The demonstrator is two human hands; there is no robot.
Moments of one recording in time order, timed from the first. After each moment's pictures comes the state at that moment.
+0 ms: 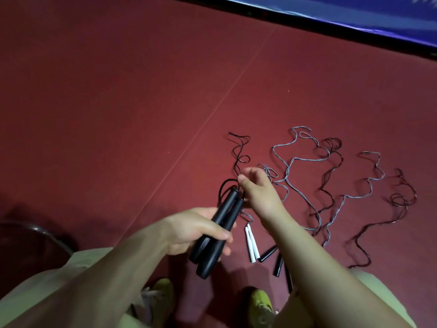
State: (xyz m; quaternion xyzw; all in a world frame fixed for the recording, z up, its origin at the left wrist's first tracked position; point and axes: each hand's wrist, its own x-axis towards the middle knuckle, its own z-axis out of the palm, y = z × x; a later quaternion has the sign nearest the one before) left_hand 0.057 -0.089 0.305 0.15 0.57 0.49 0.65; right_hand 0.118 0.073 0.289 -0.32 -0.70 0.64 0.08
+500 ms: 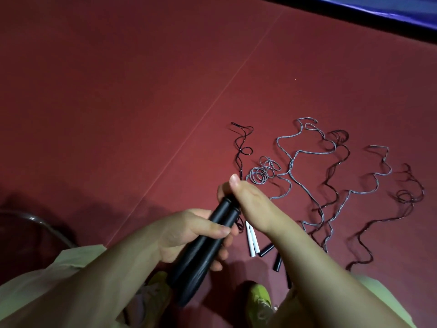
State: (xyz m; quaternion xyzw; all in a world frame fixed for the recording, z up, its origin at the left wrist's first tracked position) left_hand 0.057 -0.091 0.310 0.07 0.48 0.53 0.69; right_hand 0.116 0.068 0.285 -0.07 -0.82 0.57 -0.01
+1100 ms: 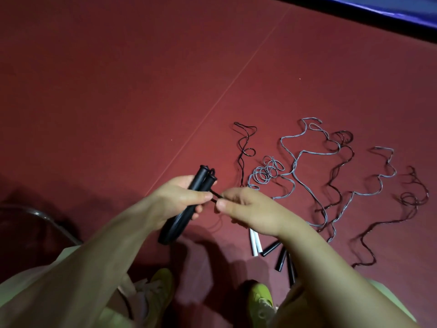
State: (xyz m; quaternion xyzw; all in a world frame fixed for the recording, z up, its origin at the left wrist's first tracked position) left_hand 0.012 -0.095 0.295 0.12 0.67 0.56 0.48; right_hand 0.117 0.061 0.301 -0.05 -0.84 0.53 -0.13
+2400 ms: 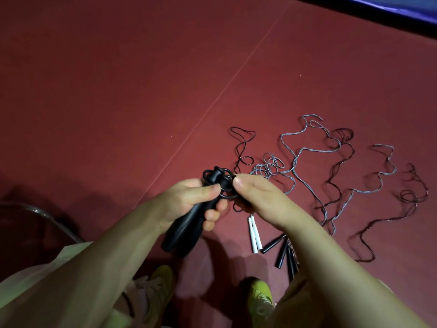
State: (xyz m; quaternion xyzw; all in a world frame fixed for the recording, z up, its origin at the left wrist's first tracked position) left_hand 0.023 -0.091 0.303 0.13 0.42 0.64 0.62; right_hand 0.115 0.071 0.298 -0.06 -0.75 0.66 -0.04
